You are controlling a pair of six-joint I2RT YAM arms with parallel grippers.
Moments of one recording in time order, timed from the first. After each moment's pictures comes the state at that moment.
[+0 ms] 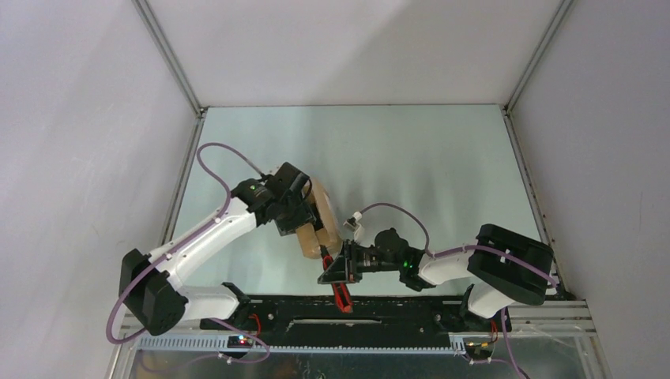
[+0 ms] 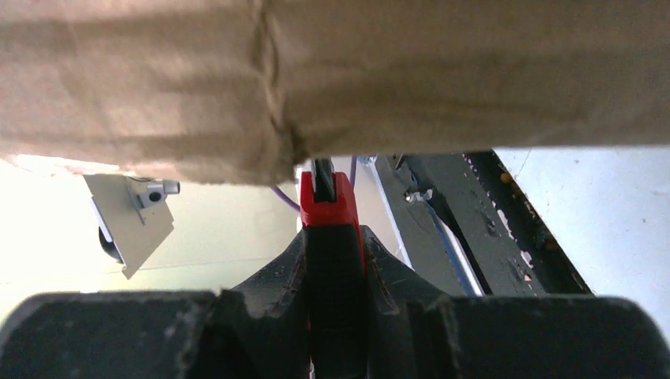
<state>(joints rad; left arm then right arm) -0.68 1.24 1.06 -0.94 -0.14 -1.09 1.10 1.55 0.39 0.95 -0.45 1.29</state>
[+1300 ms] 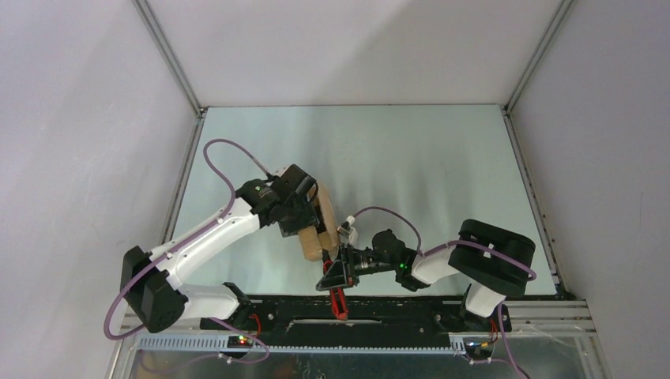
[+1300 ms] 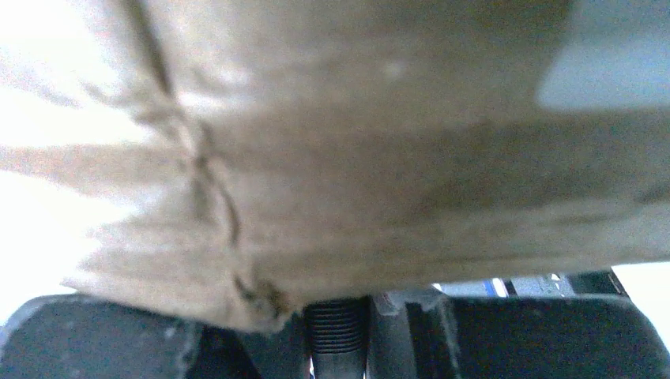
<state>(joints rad) -0.74 1.27 1.09 -0.97 -0.15 -1.06 1.10 1.66 0.40 1.09 -0.58 1.34</state>
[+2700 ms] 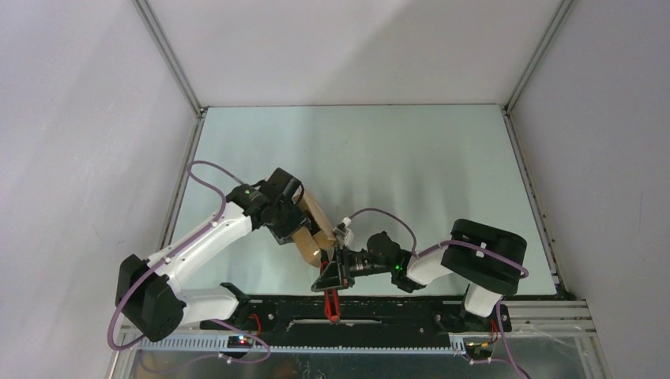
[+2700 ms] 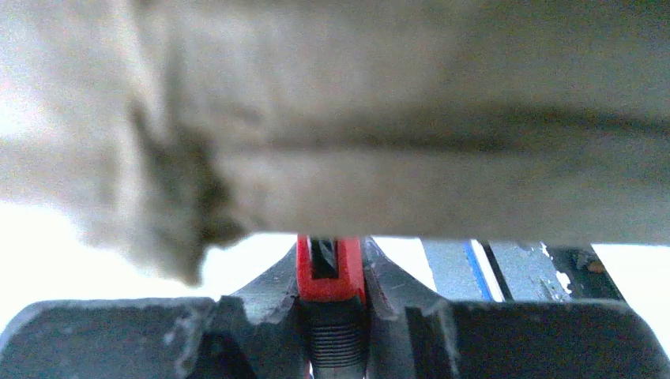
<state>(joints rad) -0.62 1.22 0.98 -0.96 -0.07 -1.24 1.13 1.71 0.43 1.11 -0.54 1.35</state>
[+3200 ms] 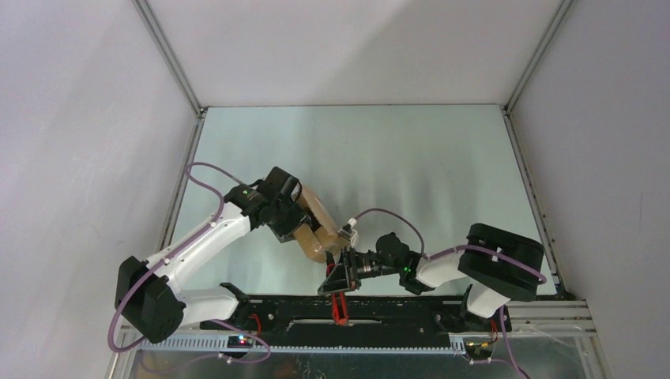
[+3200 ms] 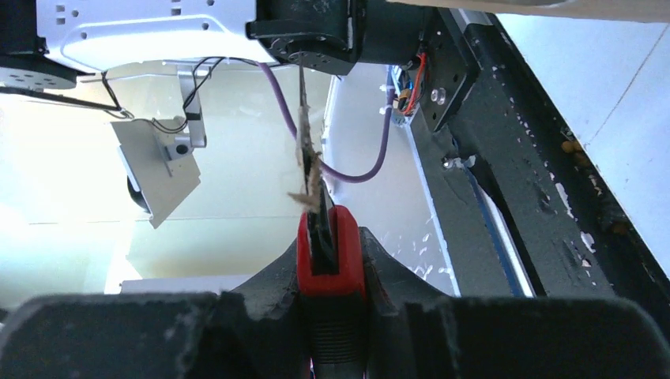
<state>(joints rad) -0.59 1.21 0.96 -0.92 -0.05 -1.26 1.13 1.61 0.37 1.10 -0.57 1.34</state>
